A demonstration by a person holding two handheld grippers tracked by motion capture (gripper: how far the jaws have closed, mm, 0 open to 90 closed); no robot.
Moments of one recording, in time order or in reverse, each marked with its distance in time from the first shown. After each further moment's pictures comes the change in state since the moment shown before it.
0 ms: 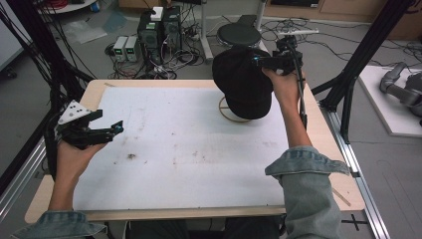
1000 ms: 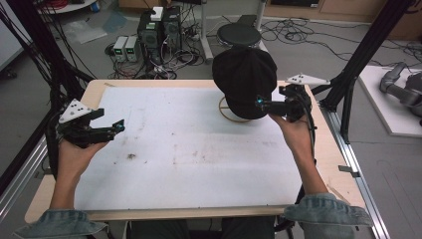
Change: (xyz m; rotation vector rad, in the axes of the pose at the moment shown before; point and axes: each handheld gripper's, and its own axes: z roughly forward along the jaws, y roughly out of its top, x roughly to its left) left arm -0.001 0.002 0.003 -0.007 -0.008 -0.007; right arm 0.023 -0.096 -0.063 -0.040 0.081 -0.052
